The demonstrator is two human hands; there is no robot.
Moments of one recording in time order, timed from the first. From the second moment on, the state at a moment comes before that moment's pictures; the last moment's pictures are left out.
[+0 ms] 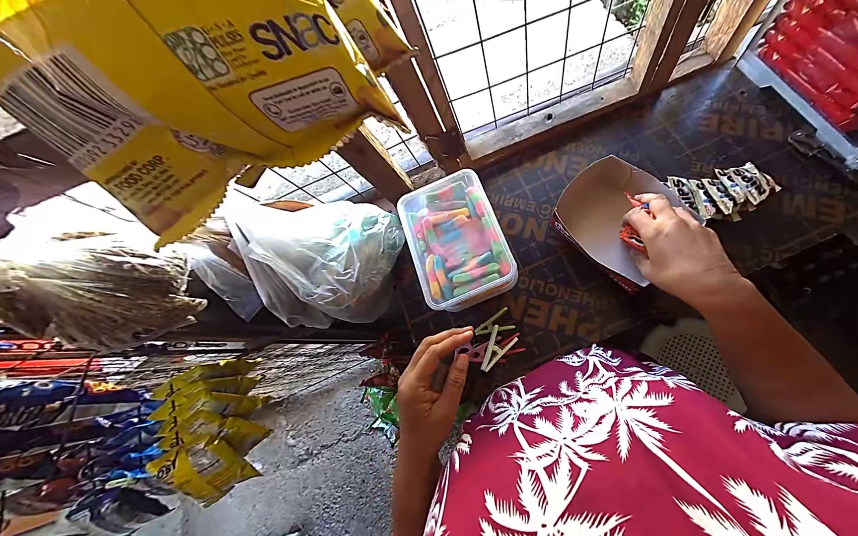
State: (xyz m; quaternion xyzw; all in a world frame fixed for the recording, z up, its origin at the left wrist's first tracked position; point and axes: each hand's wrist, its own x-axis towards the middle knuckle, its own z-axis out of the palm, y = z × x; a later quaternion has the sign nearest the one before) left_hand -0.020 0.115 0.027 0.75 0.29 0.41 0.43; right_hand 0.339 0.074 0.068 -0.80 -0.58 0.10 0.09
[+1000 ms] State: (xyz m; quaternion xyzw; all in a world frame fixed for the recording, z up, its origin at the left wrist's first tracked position) left_hand -0.011 0.111 0.031 0.79 0.27 0.34 0.43; right_hand 0.438 0.021 0.070 -0.83 -0.49 -0.06 0.26
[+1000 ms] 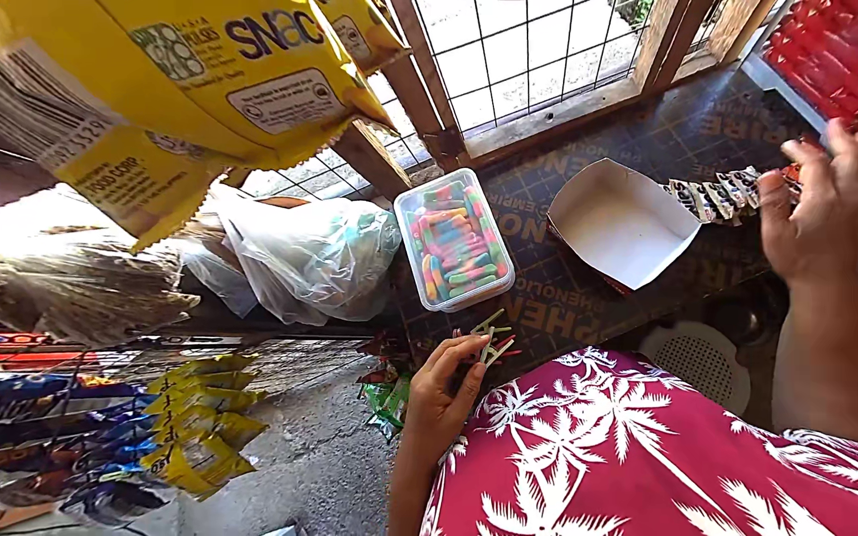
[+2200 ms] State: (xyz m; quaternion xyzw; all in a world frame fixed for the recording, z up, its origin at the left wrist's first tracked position) left_hand 0.039 0.106 0.057 0.65 0.15 0.27 0.69; right_hand 0.210 -0.101 0.040 -0.69 -0.61 -0.18 0.34
